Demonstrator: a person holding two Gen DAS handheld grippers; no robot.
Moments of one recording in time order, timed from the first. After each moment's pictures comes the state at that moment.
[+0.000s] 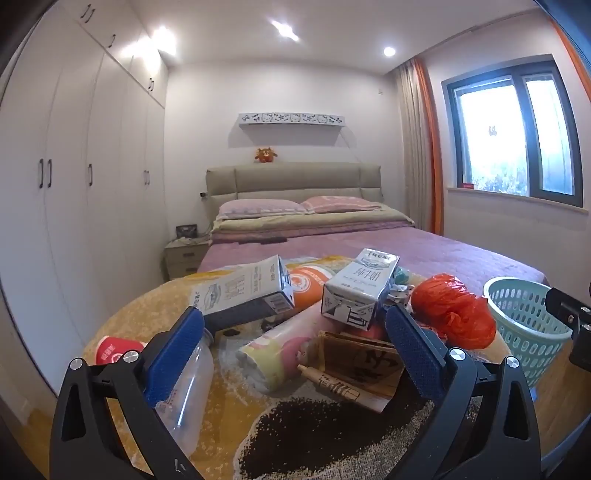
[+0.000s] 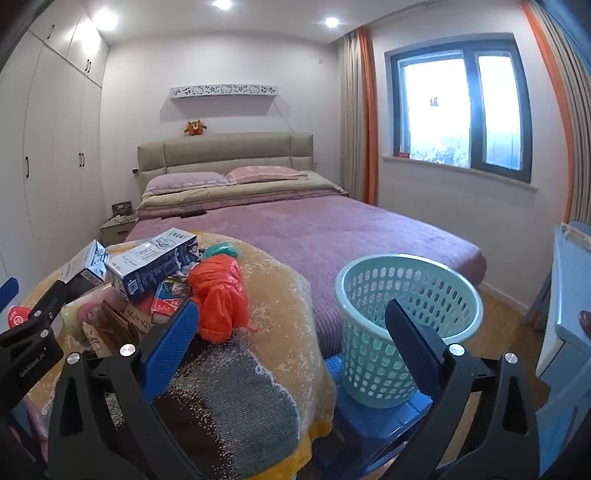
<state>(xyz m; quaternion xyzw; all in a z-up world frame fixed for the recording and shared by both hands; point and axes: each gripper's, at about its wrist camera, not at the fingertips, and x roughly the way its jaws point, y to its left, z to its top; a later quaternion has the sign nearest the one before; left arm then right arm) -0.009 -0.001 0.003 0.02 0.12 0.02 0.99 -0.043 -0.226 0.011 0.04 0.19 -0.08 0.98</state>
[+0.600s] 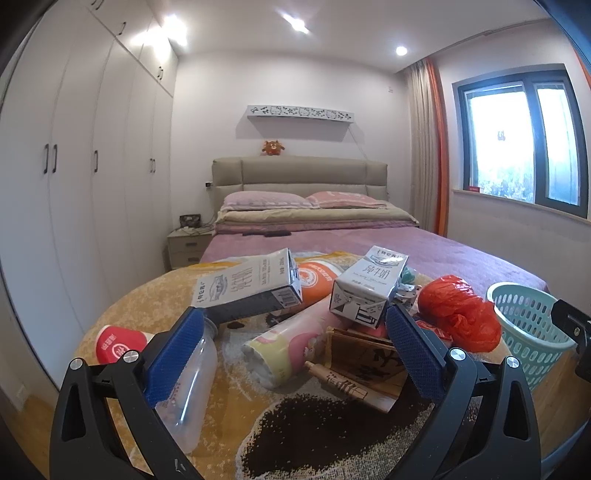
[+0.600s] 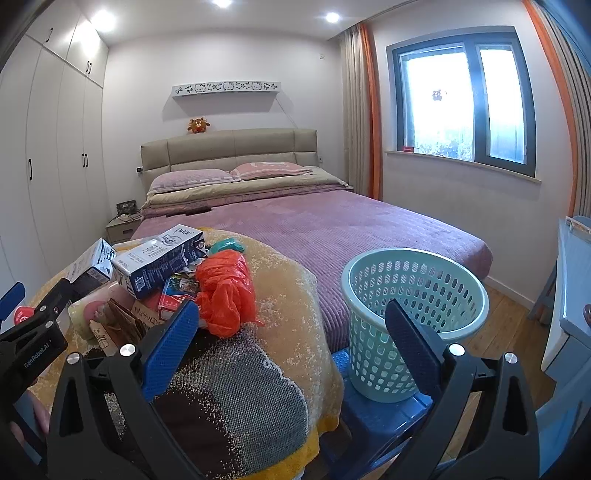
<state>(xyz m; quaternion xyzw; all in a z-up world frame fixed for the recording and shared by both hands) 0.000 0.009 -0.002 0.00 0.14 0.03 0.99 -0.046 -0.212 0.017 0.04 0.19 -0.08 0.98</state>
